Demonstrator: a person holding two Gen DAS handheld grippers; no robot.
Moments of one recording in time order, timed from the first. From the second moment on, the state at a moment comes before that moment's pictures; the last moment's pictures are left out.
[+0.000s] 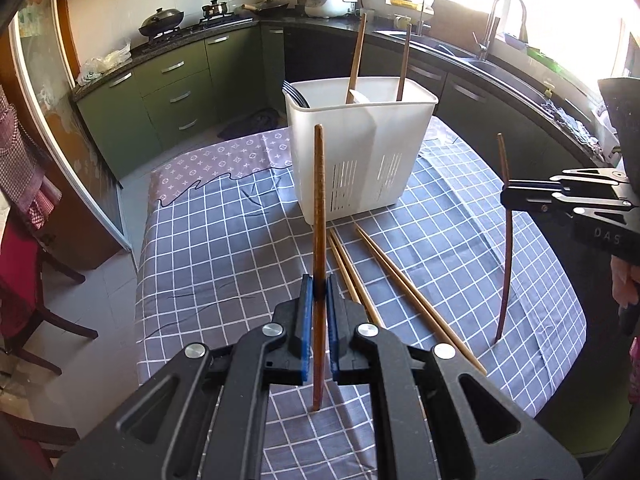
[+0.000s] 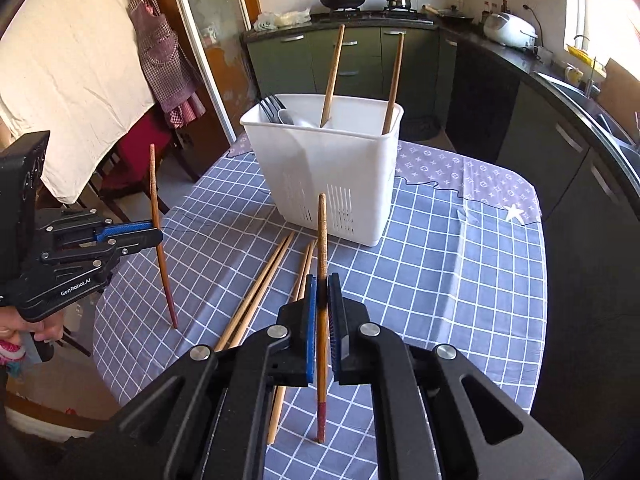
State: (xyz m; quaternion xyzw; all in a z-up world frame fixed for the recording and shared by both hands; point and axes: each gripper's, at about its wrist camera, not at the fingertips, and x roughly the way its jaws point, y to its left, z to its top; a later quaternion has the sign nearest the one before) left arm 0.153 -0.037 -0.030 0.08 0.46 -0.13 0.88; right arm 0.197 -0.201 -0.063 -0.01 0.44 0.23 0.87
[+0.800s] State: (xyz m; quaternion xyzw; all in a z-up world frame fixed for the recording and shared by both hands) left arm 0.164 -0.047 0.042 0.06 0.40 -0.15 0.90; right arm 0.198 -0.221 0.016 0.02 0.36 0.25 0.90
